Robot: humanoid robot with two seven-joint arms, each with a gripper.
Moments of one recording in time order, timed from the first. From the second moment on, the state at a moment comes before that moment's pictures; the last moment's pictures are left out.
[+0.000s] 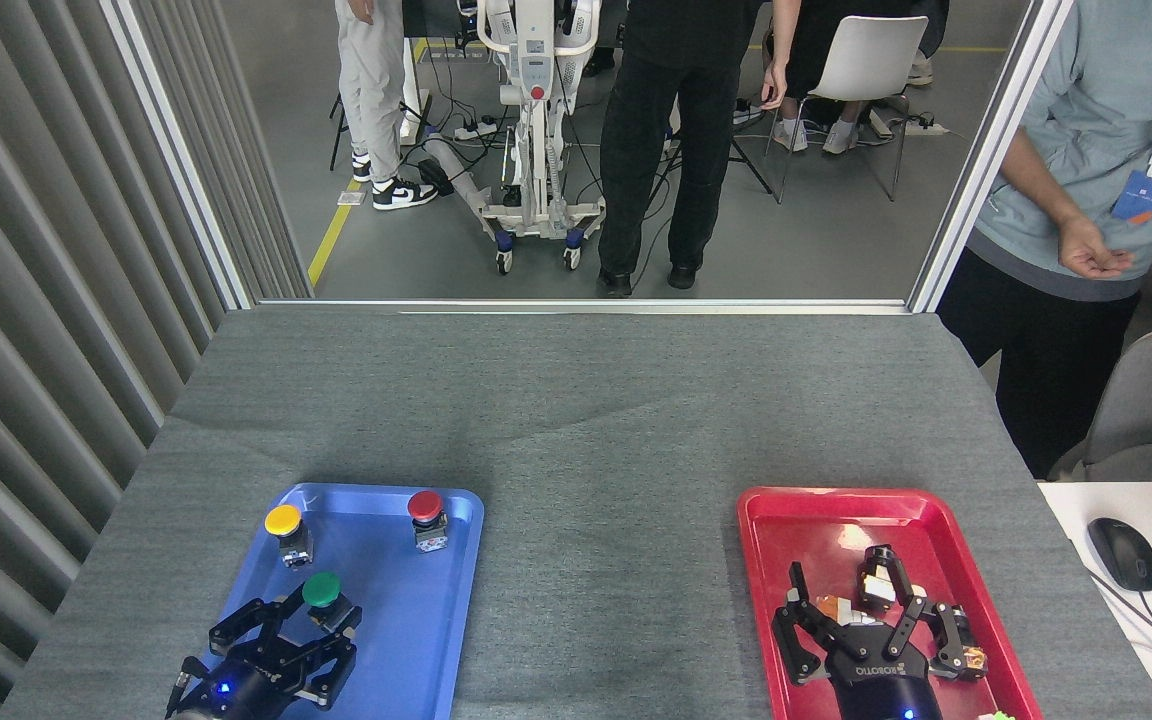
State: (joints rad) left arm -0.16 0.41 -0.33 -1.08 -1.27 -0.26 0.21; right arm 0.13 -0.01 0.01 -1.61 1.52 0.01 -0.13
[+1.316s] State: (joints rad) left arm -0.37 0.11 -0.65 -1.10 -1.30 -0.29 0.16; right arm 0.13 -0.01 0.01 -1.61 1.52 0.01 -0.13
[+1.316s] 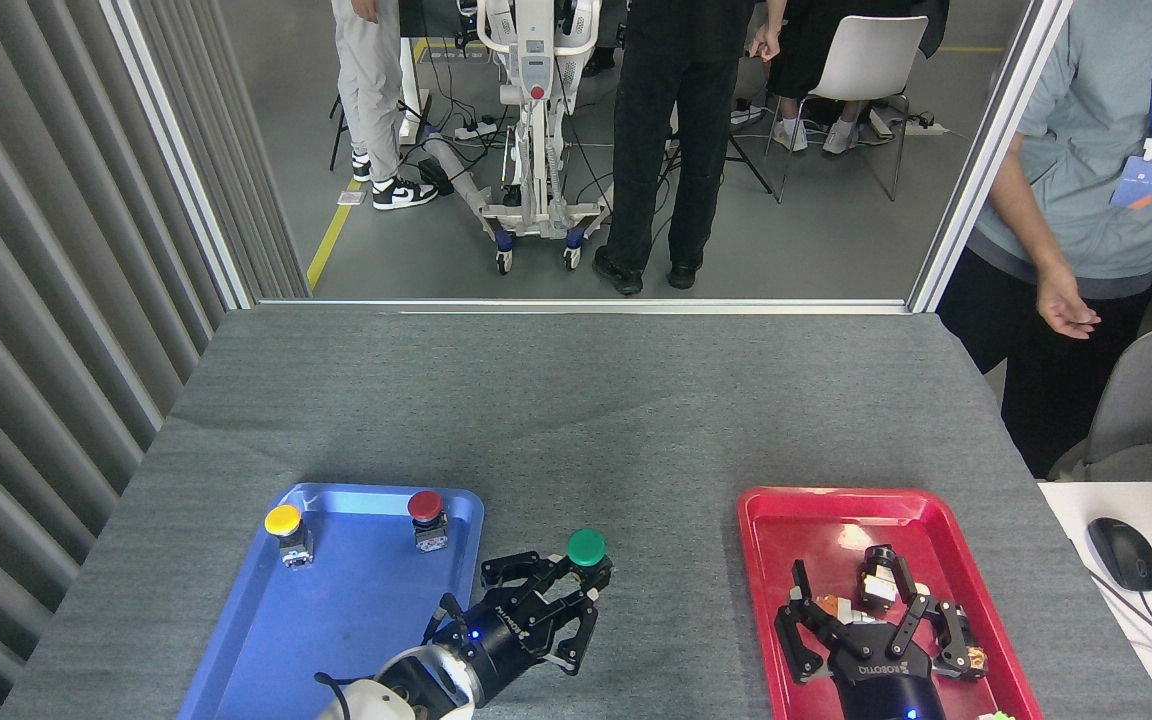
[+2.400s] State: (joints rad) left arm -0.37 -0.04 -0.65 -0.88 -1.41 -0.16 0.16; right arm 0.13 0.00 0.01 -1.61 1.52 0.00 -0.13
